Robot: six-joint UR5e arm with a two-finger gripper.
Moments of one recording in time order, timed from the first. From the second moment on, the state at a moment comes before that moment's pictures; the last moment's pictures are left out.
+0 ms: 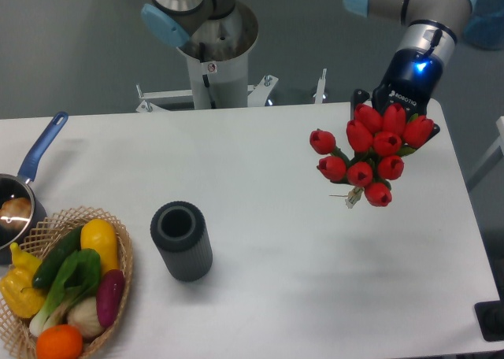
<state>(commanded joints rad) 3.00 -1.77 -1.77 -0.97 0.34 1.21</state>
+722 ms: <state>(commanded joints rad) 2.98 -1.74 -1.78 -0.97 0.54 1.23</state>
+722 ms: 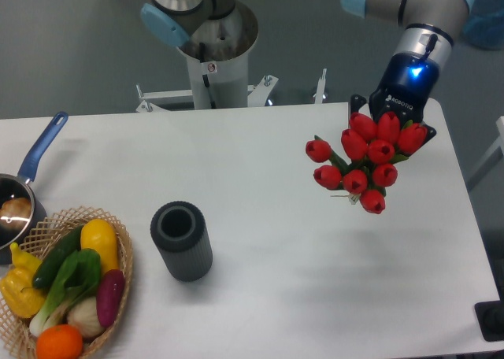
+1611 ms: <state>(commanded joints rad) 2.78 -1.72 -1.76 -0.97 1.29 1.23</state>
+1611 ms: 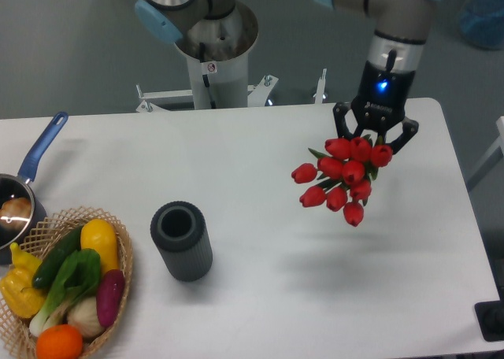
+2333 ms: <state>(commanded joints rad) 2.64 -1.84 -1.75 -0.98 1.51 1.22</state>
